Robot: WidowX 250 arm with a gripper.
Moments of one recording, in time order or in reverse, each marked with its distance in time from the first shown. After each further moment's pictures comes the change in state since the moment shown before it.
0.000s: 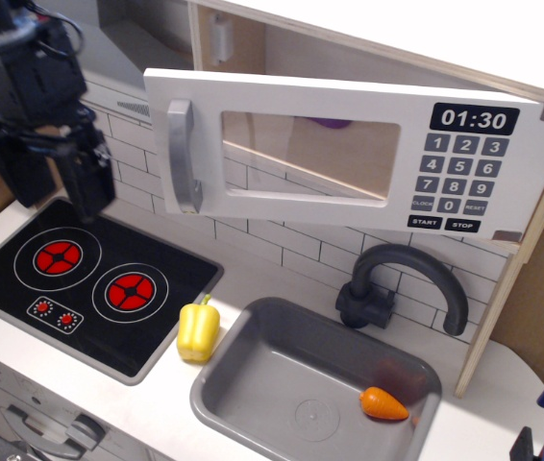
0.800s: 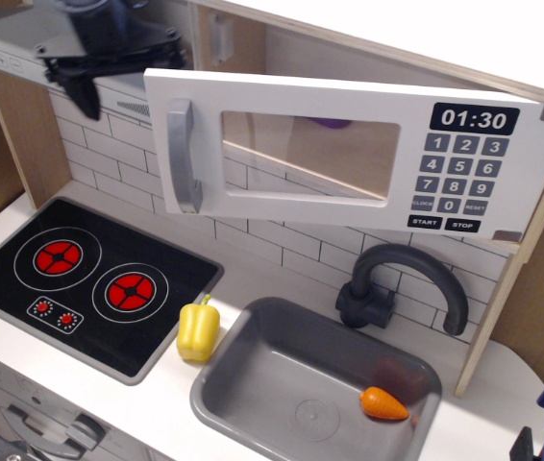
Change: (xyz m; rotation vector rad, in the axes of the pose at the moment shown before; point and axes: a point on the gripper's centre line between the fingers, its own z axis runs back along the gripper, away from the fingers) arm 0.110 0.020 0.005 0.176 -0.401 0.535
